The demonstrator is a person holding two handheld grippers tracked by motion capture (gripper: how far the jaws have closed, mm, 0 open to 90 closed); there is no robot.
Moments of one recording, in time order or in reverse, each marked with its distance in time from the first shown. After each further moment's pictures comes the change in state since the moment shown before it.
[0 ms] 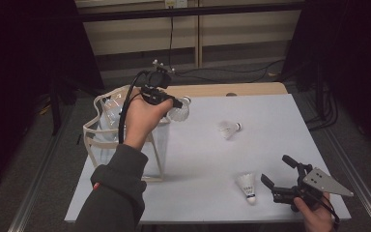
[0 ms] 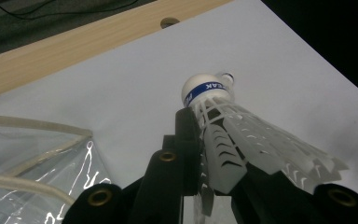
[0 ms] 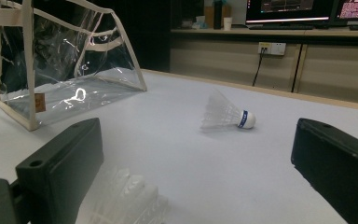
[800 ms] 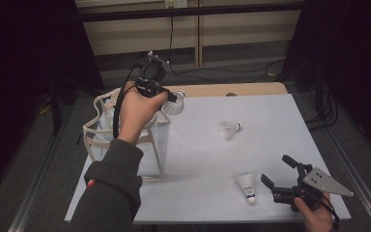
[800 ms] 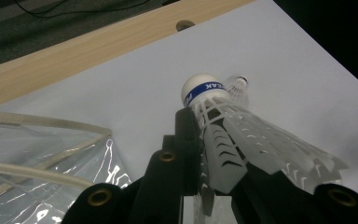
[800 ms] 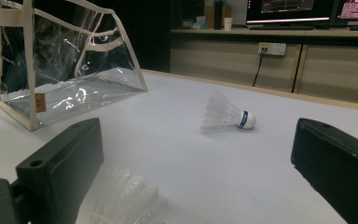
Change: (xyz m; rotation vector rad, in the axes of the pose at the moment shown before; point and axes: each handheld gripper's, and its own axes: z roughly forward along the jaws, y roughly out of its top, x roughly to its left) left arm 0.009 0.011 -0.010 0.011 0.043 -0.014; right arm 0.000 0.000 0.000 -0.001 0.001 -0.003
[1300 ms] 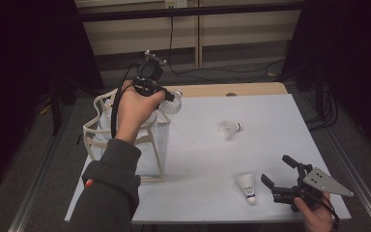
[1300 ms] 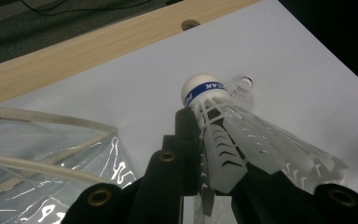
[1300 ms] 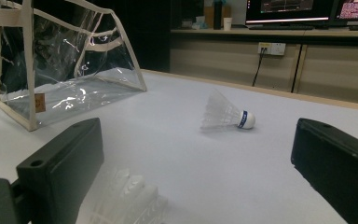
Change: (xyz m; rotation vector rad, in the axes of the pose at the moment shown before) left arm 0.006 0.000 -0.002 0.000 0.010 -0.018; right arm 0.000 0.000 0.000 -0.001 -0.004 0.002
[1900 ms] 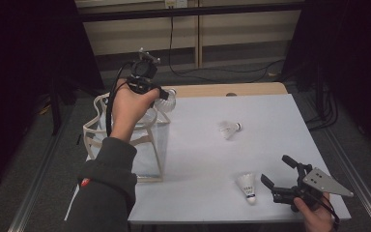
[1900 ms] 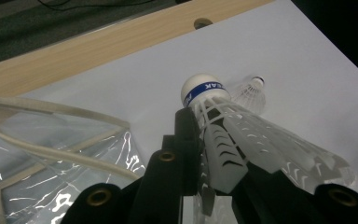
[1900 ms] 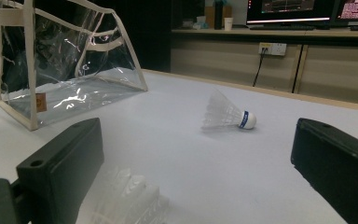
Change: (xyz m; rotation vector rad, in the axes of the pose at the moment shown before) left arm 0.013 0.000 -0.006 0.012 0.030 -0.024; right arm 0.001 0.000 0.000 0.001 0.007 0.002
